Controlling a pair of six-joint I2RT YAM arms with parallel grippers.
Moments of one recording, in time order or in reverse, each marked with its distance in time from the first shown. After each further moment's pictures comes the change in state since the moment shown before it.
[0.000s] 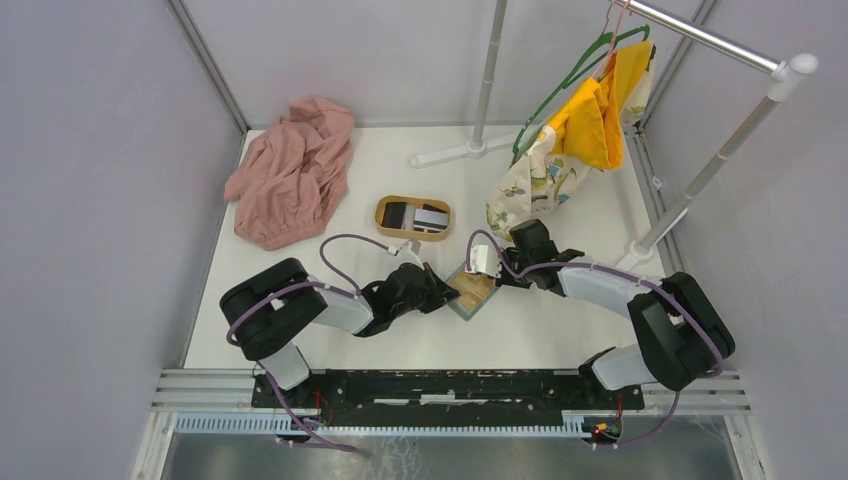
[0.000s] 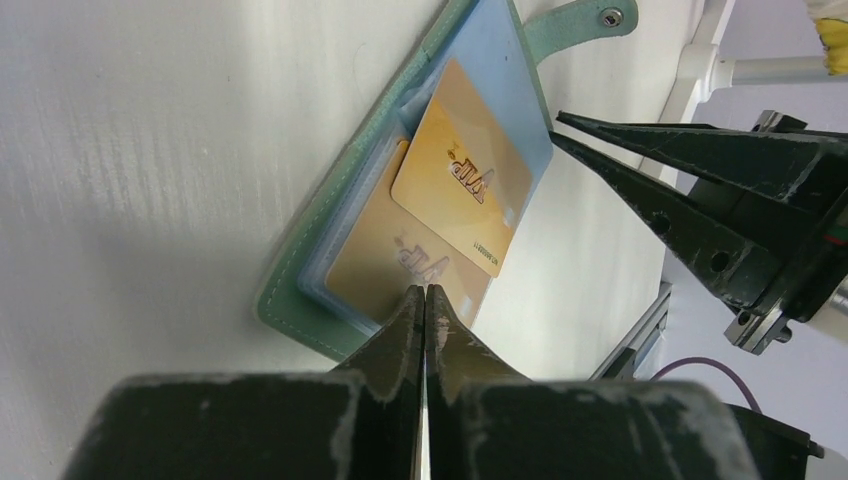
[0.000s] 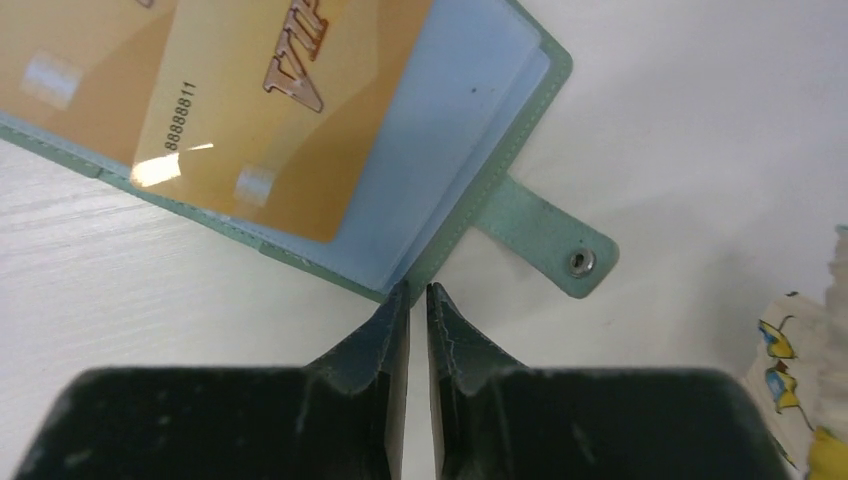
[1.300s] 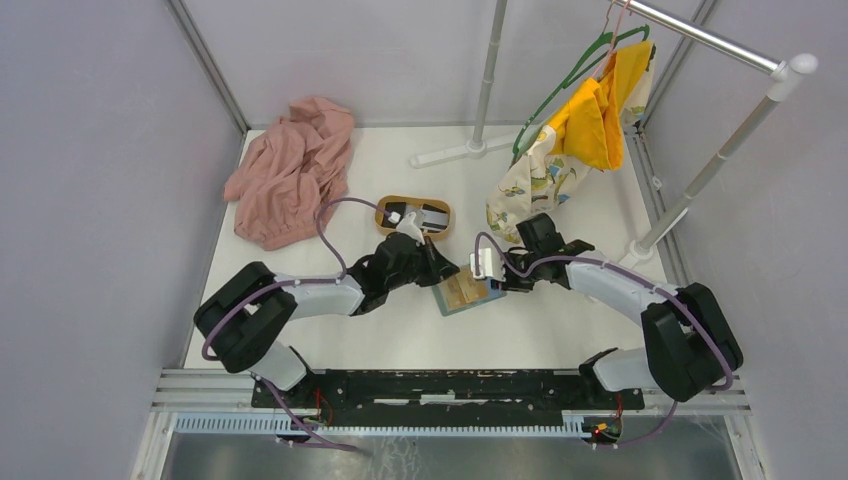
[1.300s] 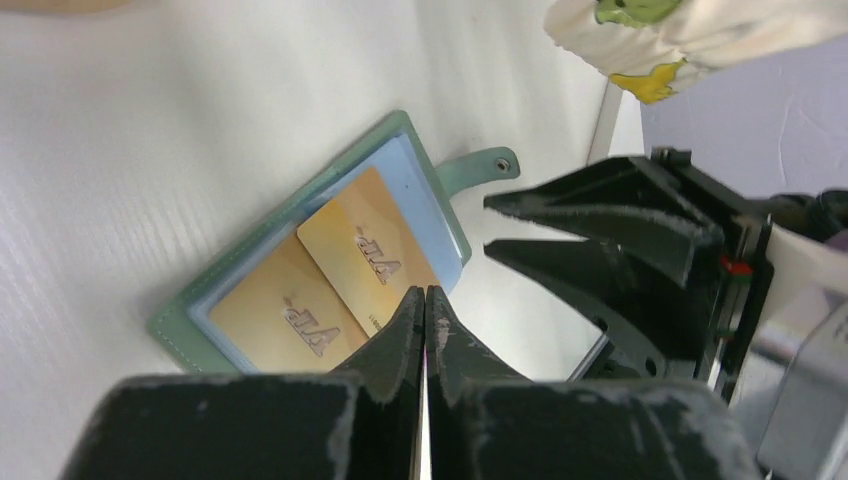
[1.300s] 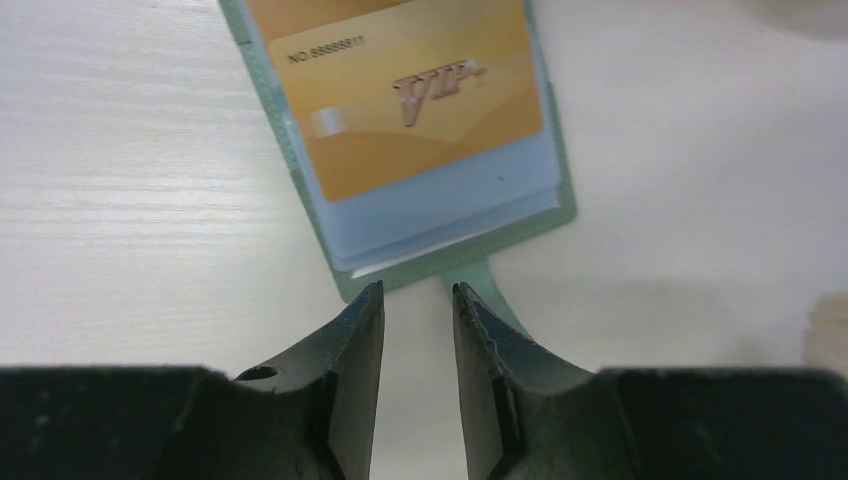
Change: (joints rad) left arm 0.133 -0.093 0.128 -0.143 0.181 0.258; right arm -0.030 -0.032 0.079 -0.244 -0.257 -0.147
